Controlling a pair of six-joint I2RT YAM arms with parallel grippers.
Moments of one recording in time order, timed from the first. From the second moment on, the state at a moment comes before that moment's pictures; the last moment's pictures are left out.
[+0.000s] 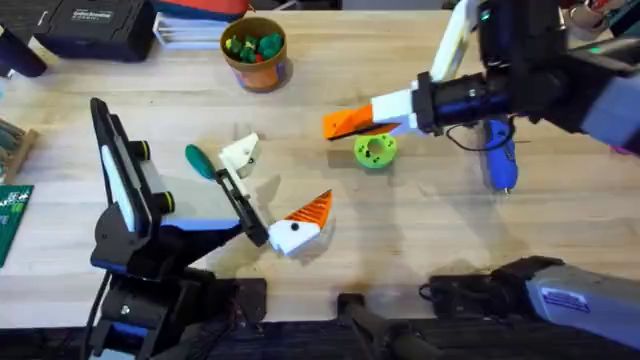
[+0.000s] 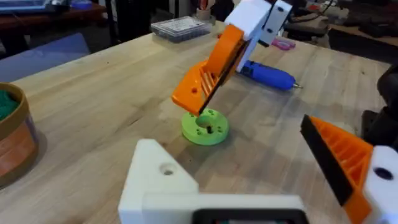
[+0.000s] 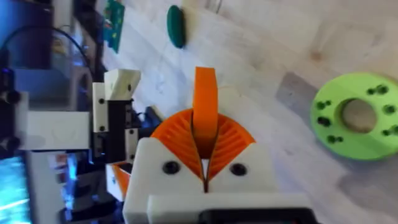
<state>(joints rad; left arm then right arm) -0.20 0.01 0.01 -0.07 0.80 -0.04 0.27 1.33 0.90 -0.53 -0.89 0.34</state>
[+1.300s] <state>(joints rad) -0.20 0.01 0.01 -0.07 0.80 -0.04 0.41 1.67 0.98 -0.06 -1.36 0.70</state>
